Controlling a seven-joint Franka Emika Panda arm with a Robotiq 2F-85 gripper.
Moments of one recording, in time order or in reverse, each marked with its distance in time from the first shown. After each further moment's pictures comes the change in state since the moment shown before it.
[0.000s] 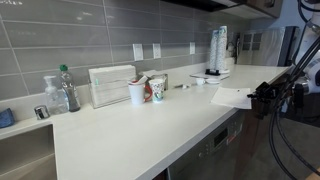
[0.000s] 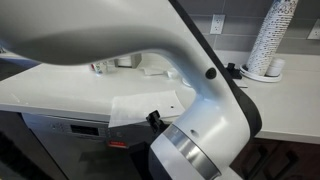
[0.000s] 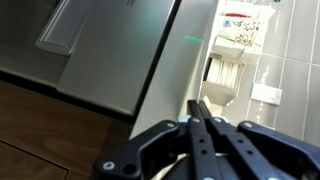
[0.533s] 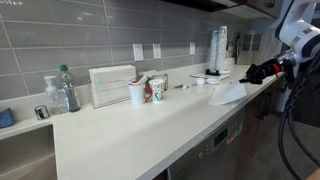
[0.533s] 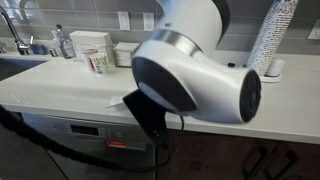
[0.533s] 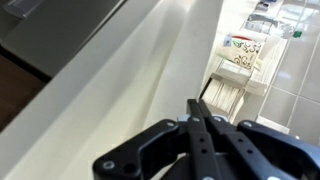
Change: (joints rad) arm 0.167 -0.280 -0.015 -0.055 -0.177 0.170 0.120
